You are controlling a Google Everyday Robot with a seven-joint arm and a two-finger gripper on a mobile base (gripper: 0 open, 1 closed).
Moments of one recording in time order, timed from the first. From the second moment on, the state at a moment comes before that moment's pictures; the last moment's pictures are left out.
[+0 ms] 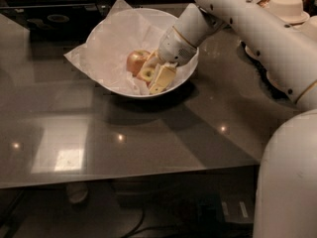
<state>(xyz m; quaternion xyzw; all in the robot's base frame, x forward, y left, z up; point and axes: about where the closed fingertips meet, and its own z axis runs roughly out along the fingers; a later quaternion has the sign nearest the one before) 0.604 0.008 0.854 -0.73 0.59 0.25 0.22</state>
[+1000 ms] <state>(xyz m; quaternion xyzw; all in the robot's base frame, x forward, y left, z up) 0.590 -0.017 0.922 -0.71 0.54 0.29 0.34</state>
